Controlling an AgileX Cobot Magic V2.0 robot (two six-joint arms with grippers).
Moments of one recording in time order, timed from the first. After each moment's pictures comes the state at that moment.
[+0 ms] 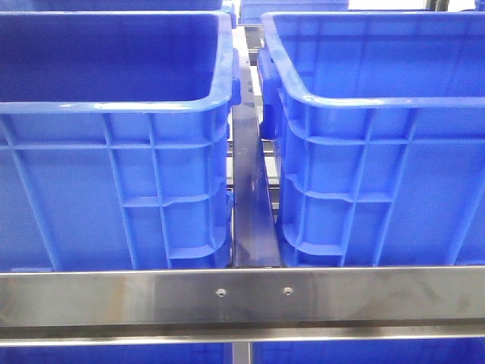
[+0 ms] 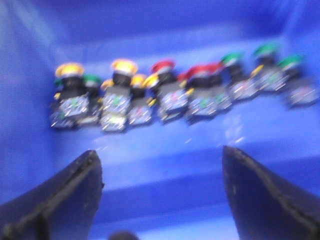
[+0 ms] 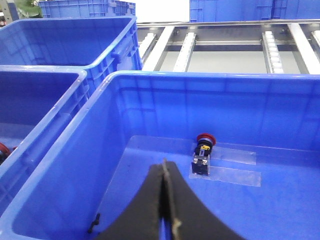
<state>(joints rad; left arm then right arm) -0.20 0.99 -1.04 0.16 0.89 -0.12 -0.04 0.50 -0.50 0.98 0.32 -0.87</state>
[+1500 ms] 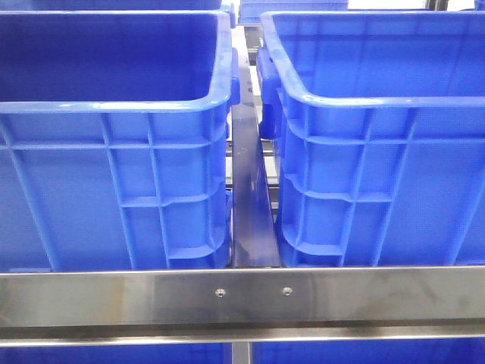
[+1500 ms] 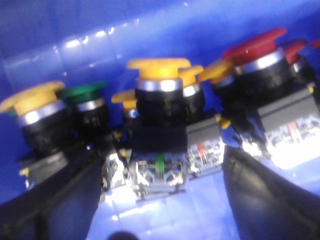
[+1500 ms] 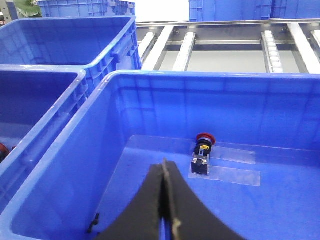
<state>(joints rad) 0.06 1.71 -1.37 -0.09 0.83 0.39 -0.04 0.50 -0.50 0.98 0.32 -0.87</state>
